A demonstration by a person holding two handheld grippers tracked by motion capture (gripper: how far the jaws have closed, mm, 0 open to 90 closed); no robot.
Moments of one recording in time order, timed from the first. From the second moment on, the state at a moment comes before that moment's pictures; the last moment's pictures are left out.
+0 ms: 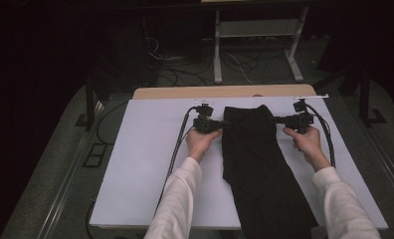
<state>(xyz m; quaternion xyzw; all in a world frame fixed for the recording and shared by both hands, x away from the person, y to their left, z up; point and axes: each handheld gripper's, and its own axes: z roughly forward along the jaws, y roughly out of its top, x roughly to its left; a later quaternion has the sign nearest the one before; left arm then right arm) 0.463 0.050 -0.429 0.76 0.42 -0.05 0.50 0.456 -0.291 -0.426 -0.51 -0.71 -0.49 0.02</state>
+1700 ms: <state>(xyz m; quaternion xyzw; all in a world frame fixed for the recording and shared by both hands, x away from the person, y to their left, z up) 0.382 0.064 -0.418 0.75 0.36 -0.10 0.54 0.367 -0.301 -0.410 -0.48 -0.70 -0.53 0.01</state>
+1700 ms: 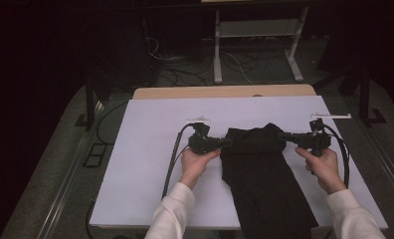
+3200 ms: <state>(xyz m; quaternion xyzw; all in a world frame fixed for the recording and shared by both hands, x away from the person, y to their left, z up) 0.325 0.055 -0.441 0.81 0.29 -0.15 0.49 0.309 -0.311 -0.423 -0.47 -0.75 -0.47 0.03</state>
